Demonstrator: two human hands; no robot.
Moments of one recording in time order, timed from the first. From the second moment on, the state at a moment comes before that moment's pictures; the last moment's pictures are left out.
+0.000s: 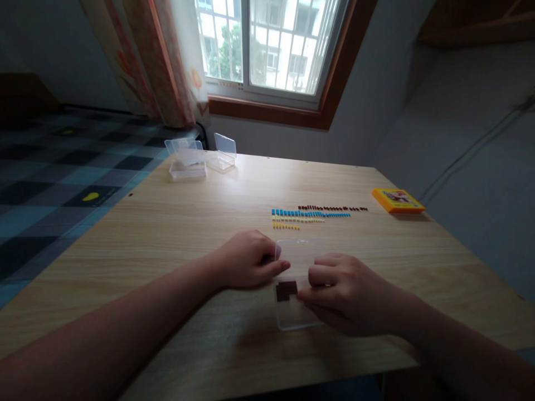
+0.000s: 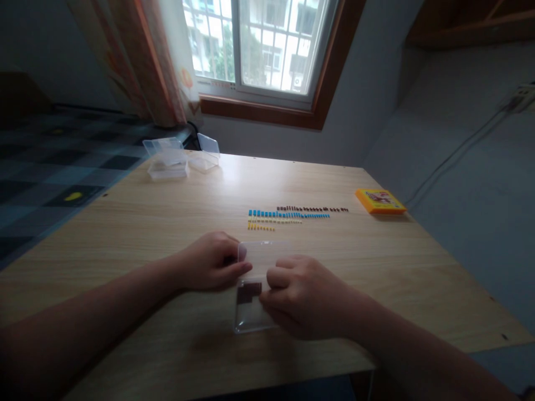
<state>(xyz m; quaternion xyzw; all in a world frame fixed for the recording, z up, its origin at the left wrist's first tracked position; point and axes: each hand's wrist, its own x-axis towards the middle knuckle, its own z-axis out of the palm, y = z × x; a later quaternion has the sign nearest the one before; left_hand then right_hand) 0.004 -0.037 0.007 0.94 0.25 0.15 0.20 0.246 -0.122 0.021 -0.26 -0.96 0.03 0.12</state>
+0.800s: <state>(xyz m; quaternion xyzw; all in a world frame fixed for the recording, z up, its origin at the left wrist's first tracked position) 0.003 -0.037 0.007 0.94 0.25 0.15 0.20 0.240 -0.124 0.009 -0.35 -0.93 0.00 0.12</state>
